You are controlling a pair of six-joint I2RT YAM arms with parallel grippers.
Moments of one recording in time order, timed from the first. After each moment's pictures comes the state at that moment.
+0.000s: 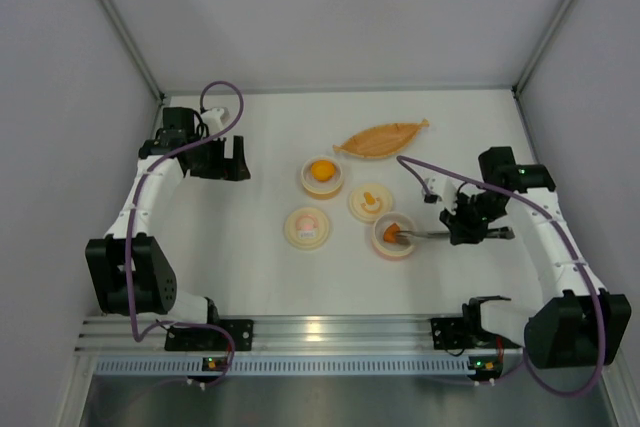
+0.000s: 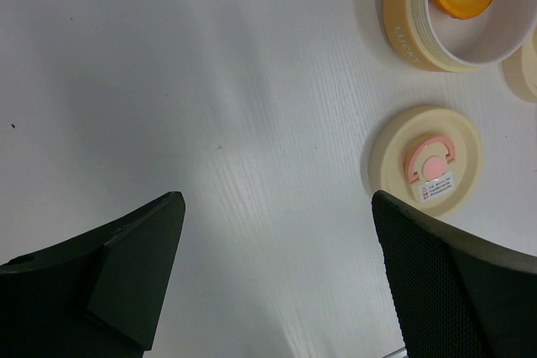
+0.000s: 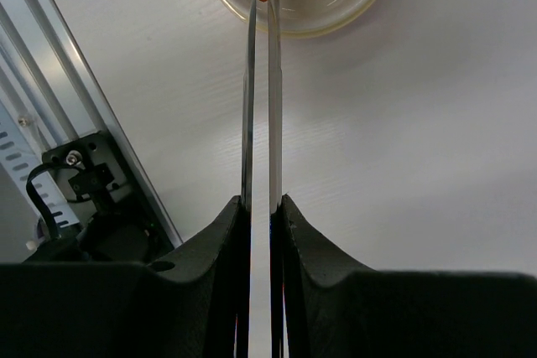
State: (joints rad) left arm 0.04 1.47 1.24 -0.73 0.39 0.11; right arm 0.04 1.15 1.04 -1.33 -0.47 -1.13
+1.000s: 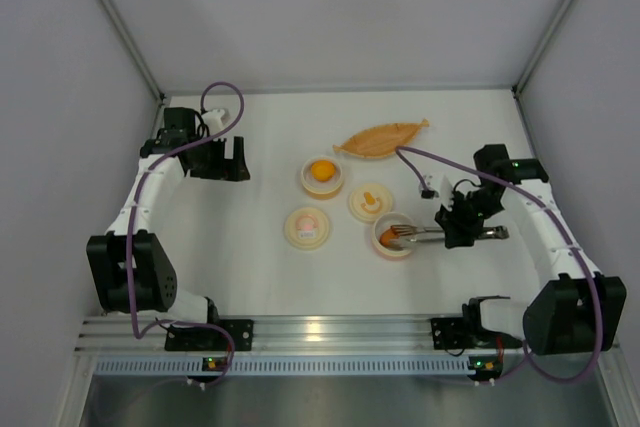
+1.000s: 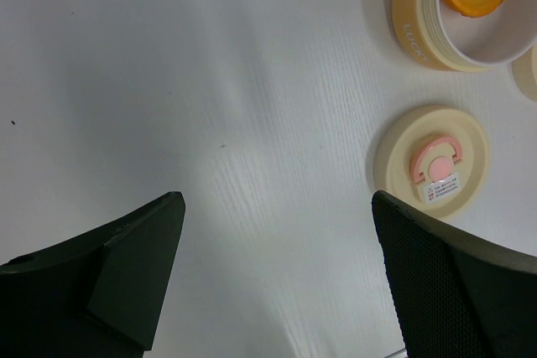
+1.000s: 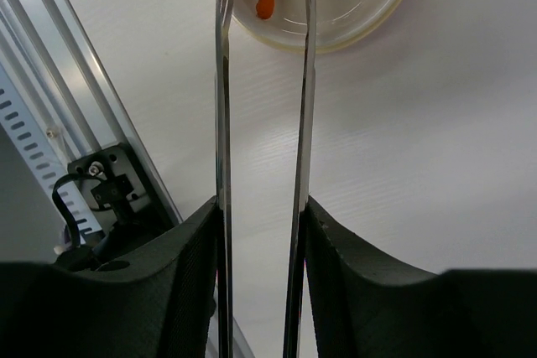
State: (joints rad) left arm 0.04 1.48 1.24 -0.73 0.38 0.11; right arm 0.05 1.23 1.05 -1.33 -0.50 -1.09
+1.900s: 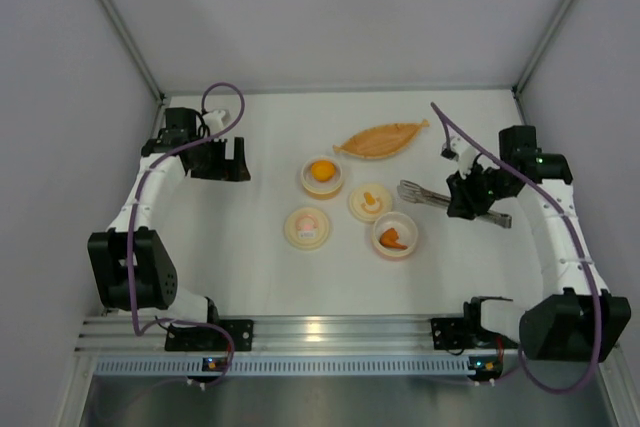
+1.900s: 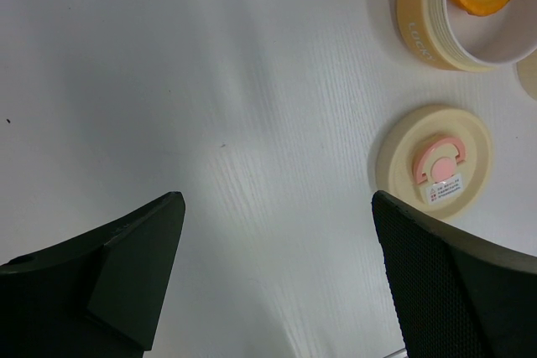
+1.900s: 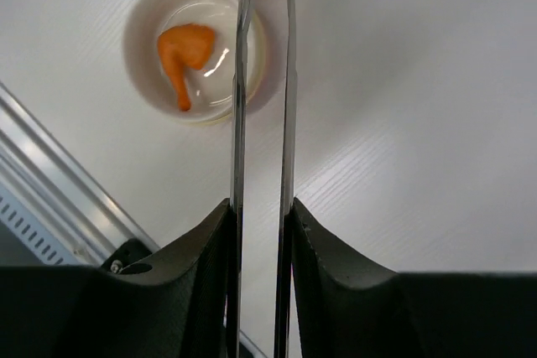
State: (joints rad) left arm 0.04 1.50 1.24 -0.73 0.38 0.10; right arm -0.03 1.17 1.17 -1.23 -0.56 -0.77
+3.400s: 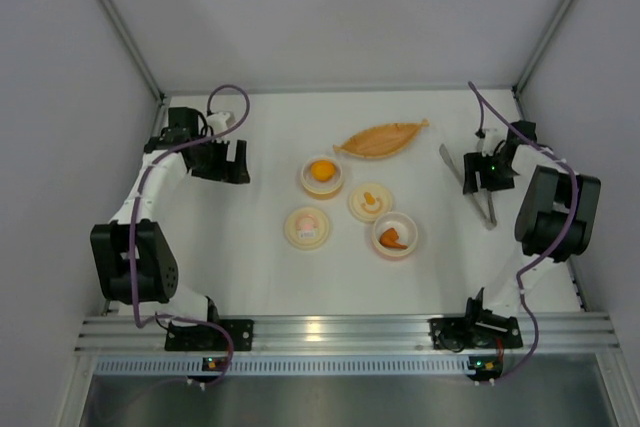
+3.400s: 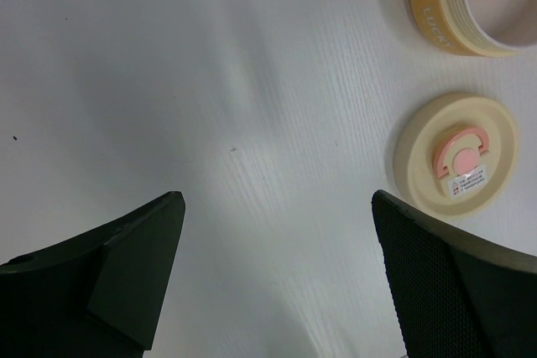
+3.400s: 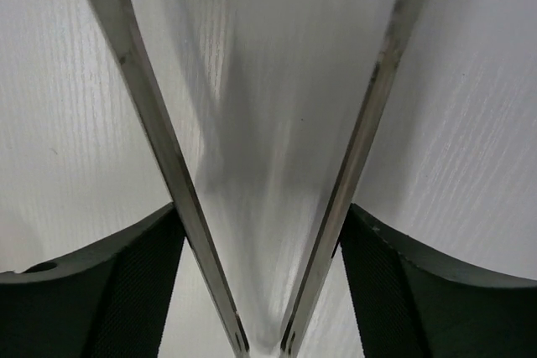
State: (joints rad) left arm 0.04 1.55 1.26 -0.73 0.38 0.18; right arm -0.28 1.83 1.19 -0.54 -0.28 -0.36
